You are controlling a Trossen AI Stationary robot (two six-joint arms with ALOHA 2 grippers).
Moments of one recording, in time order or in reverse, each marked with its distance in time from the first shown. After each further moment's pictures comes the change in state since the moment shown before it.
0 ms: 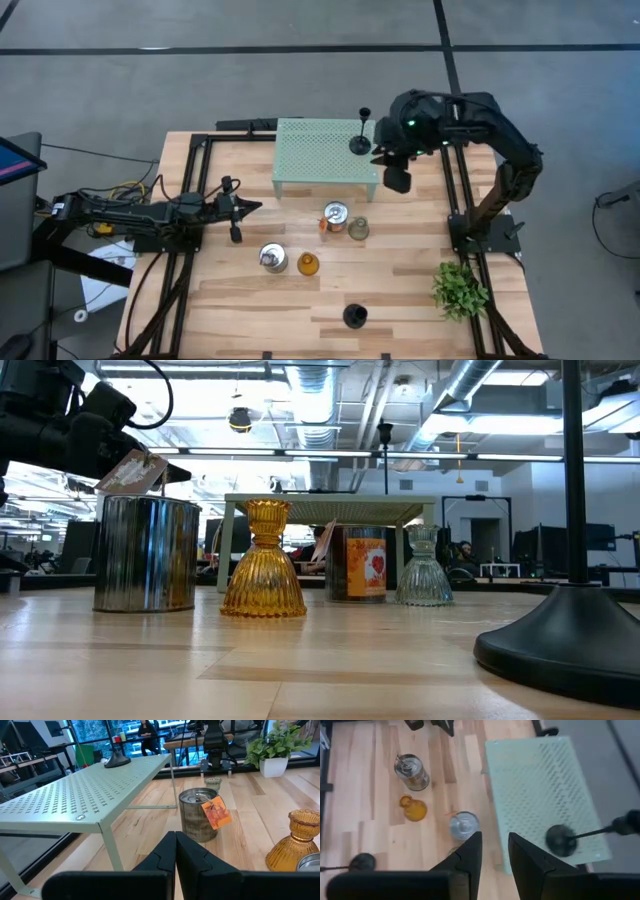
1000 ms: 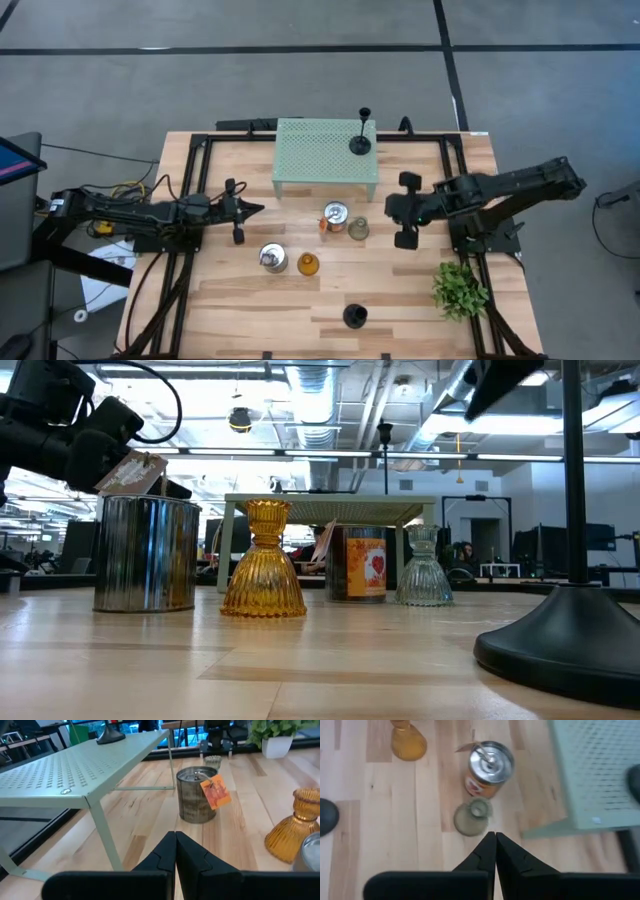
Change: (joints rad) left arm 0.000 0.105 0.000 0.015 0.001 -0.041; right arm 0.355 -0.475 -1.191 0.592 0.284 0.209
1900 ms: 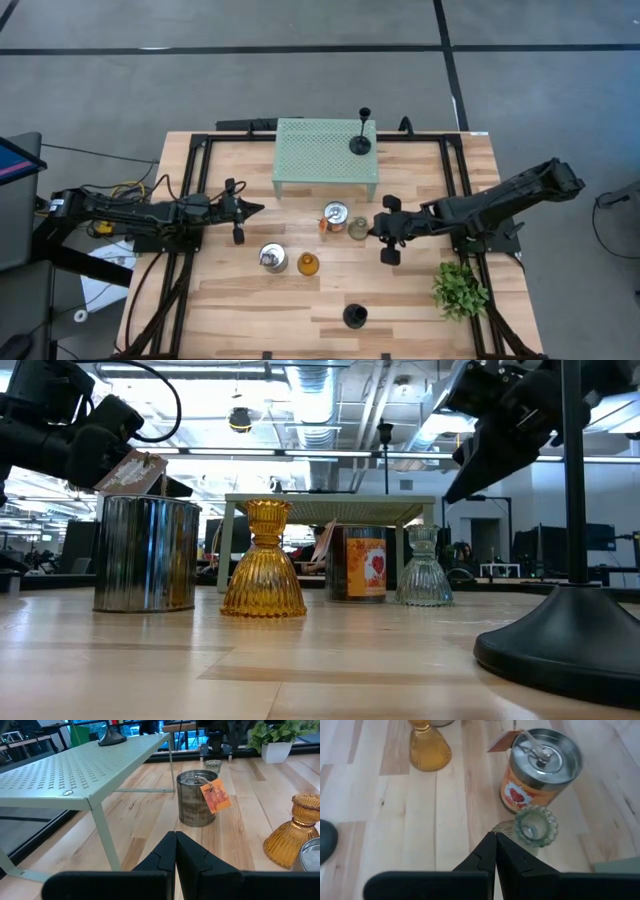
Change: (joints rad) left arm 0.000 0.000 0.000 0.008 0.000 -0.008; right arm -0.006 0.029 -0.467 0.695 -0.101 0.014
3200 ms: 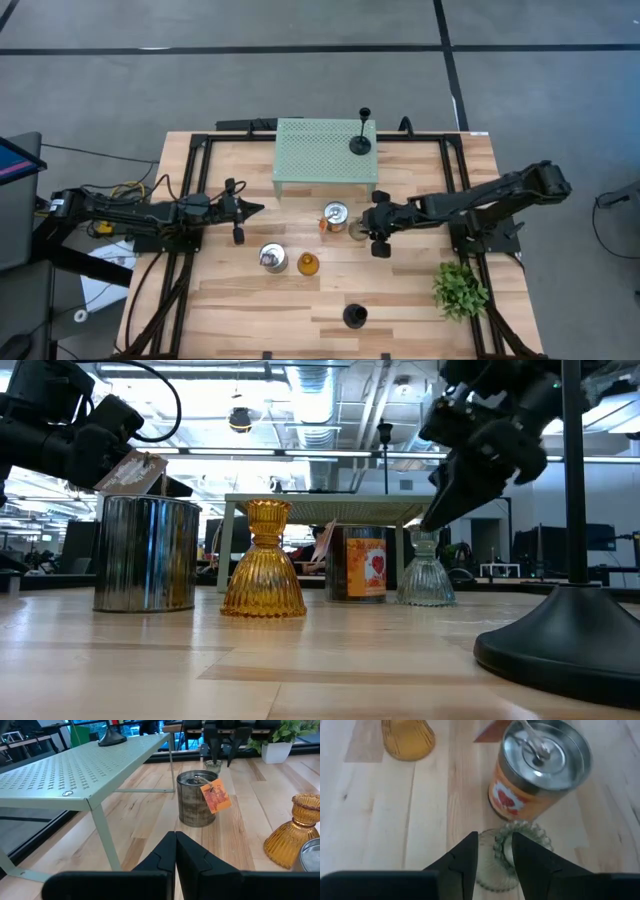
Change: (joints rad) left arm 0.000 0.001 0.000 0.000 0.000 0.000; right arm -0.119 0.158 0.005 0.106 -0.095 -0.149
